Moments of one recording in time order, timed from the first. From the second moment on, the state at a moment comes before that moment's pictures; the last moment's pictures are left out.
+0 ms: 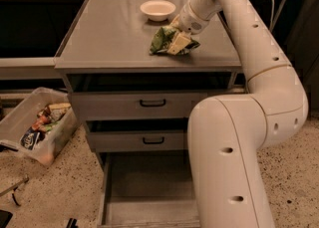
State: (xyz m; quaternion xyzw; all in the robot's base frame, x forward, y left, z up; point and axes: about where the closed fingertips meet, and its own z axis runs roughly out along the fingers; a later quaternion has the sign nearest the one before) arm 0.787 -0.067 0.840 -0.69 0.66 0.09 0.27
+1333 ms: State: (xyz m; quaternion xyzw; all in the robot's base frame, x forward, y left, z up) arm 0.689 -0.179 1.034 -0.61 0.64 -0.01 0.47
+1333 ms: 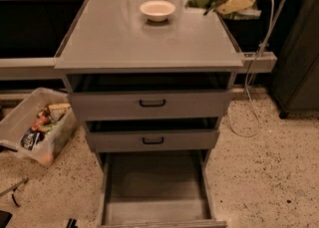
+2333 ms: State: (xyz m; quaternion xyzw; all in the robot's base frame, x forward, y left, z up) arm 0.553 -0.108 1.064 -0.62 0.53 0.03 0.57
